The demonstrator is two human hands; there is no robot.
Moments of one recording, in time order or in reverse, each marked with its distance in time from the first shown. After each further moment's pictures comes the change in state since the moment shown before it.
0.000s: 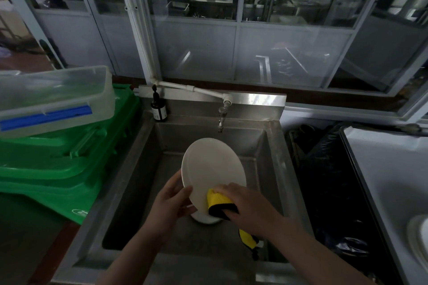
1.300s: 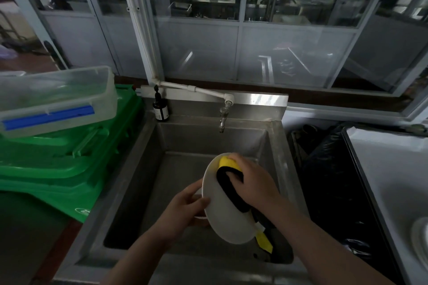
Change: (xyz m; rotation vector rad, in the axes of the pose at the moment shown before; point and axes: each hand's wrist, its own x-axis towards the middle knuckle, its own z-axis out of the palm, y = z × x) left_hand -0.016 0.011 0.023 0.133 -0.208 -0.095; right_hand 0.023 -0.004 -0.036 0.096 0.345 0.114
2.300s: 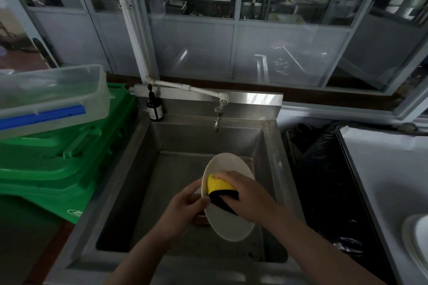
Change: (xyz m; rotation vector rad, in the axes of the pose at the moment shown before) left_hand 0.012 -0.008 0.010 -0.005 -0.007 0.039; right_hand -0.020 0.013 0.008 0.041 -0.203 -0.083
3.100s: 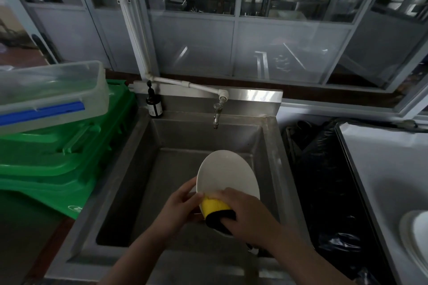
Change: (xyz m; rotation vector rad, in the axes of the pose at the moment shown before) left_hand 0.000 -0.013 -0.004 -0.060 0.074 -0.020; right_hand -0.033 -0.014 0.015 -0.030 -0.090 -0.028
